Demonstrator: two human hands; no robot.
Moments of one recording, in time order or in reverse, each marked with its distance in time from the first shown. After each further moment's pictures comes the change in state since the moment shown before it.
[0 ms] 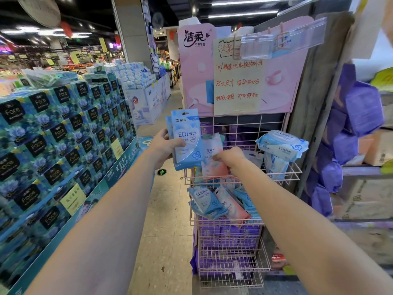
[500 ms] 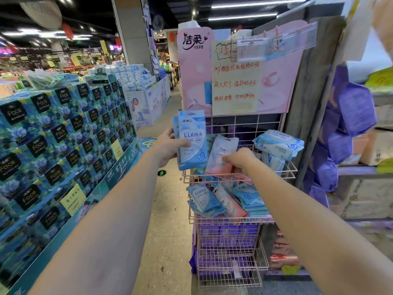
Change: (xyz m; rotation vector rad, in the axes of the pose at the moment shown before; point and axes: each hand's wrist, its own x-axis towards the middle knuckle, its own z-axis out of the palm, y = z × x) left_hand -0.012 0.008 0.016 0.033 -0.058 -0.008; right_hand -0.015 -0.001 -0.036 -0.377 0.024 -0.045
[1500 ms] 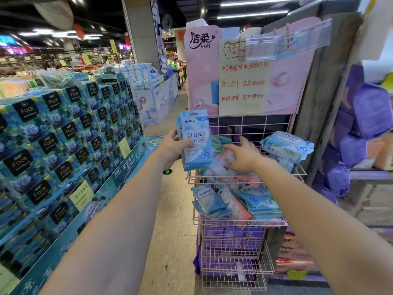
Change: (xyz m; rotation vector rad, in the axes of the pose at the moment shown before) left_hand -0.002 -0.007 0.000 -0.067 0.025 0.000; right_hand 0.023 0.003 -0.010 -0.781 -0.084 -0.487
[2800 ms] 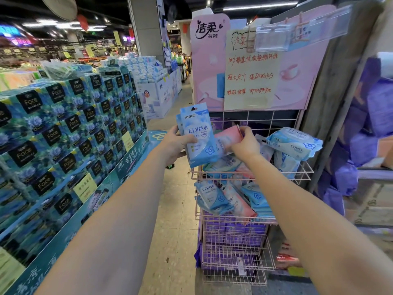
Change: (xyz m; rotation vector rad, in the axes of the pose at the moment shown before) left_hand -0.001 -0.003 -0.003 -0.007 0.022 -0.048; right_hand 0.010 -0.026 0.007 0.825 0.353 0.293
